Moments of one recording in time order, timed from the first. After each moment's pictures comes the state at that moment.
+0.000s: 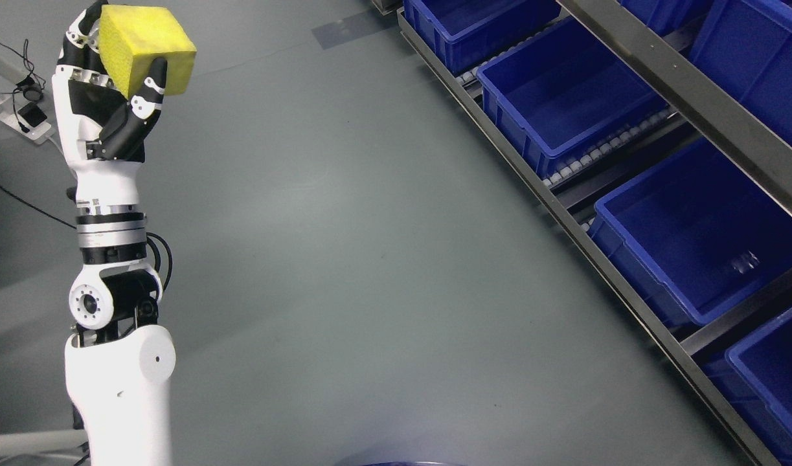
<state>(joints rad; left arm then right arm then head) -0.27 0.00 0.18 -1.68 0.40 -0.27 -0.21 0.00 0.00 0.00 0.00 0.00 -0.02 -0.03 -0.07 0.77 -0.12</state>
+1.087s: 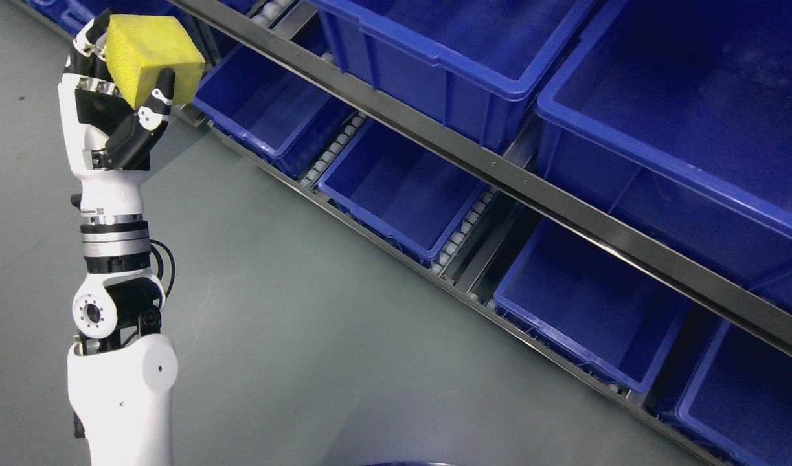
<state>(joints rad) -0.24 0.00 0.15 -1.70 0.40 -0.29 -0.23 0.00 0.00 0.00 0.00 0.00 -0.02 -0.03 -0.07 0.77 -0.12</state>
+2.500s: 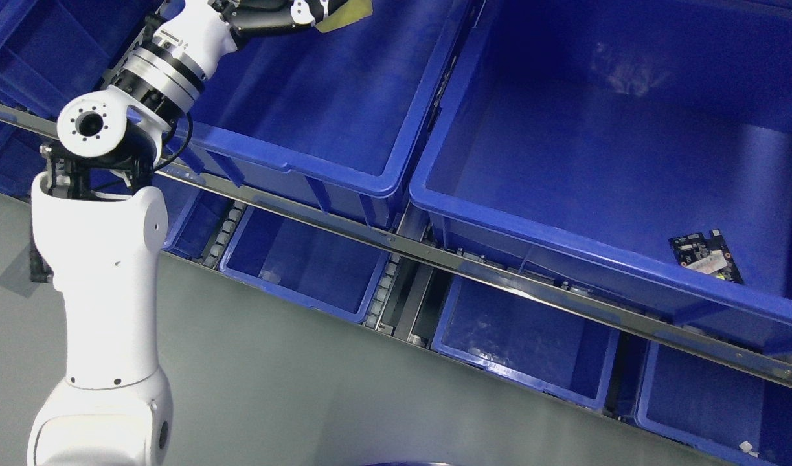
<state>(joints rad) -0.71 0.11 -0.05 -1.64 0.07 0.31 -0.55 0.00 0.00 0.00 0.00 0.00 -0.02 -0.03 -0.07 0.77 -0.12</state>
